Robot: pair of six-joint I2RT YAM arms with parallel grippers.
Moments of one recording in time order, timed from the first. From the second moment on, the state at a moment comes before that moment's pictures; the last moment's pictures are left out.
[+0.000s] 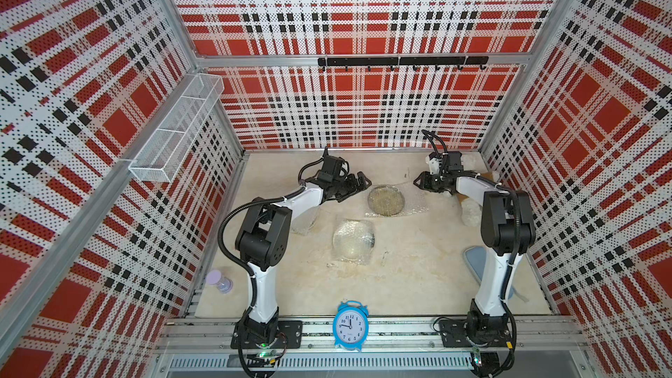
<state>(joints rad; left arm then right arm) -0.42 1.99 1.41 -0.14 0.43 -0.71 0.05 2.06 1.46 -0.30 -0.41 0.19</state>
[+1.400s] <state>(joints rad) -0.42 1.99 1.41 -0.16 0.42 -0.70 0.05 1.47 0.90 -0.22 -0.54 0.20</state>
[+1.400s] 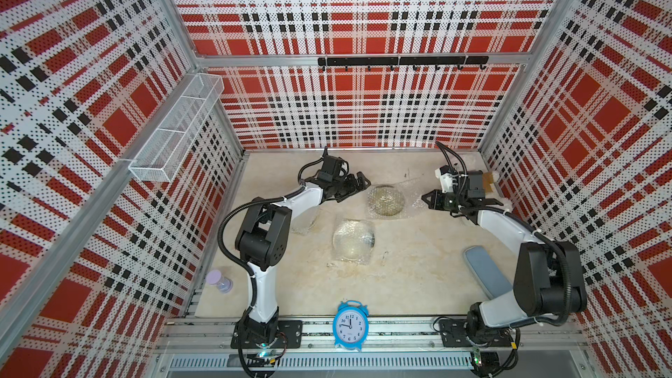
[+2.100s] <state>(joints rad) -0.43 1.94 1.41 -0.17 0.40 -0.69 0.02 1.11 0.69 -0.40 -0.27 0.30</state>
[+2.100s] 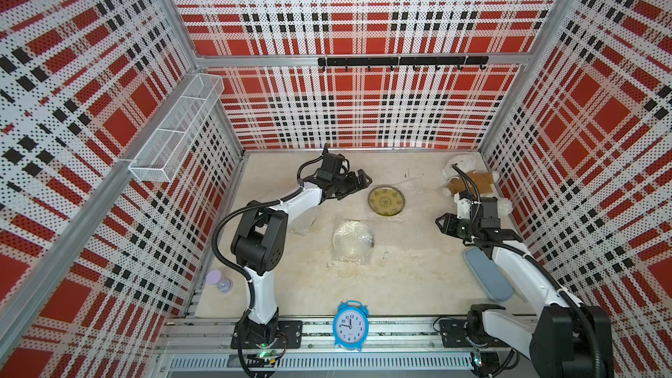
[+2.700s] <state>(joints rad) -0.41 1.93 1.40 -0.17 0.41 -0.68 0.14 1.49 0.92 -0.34 -0.40 0.63</state>
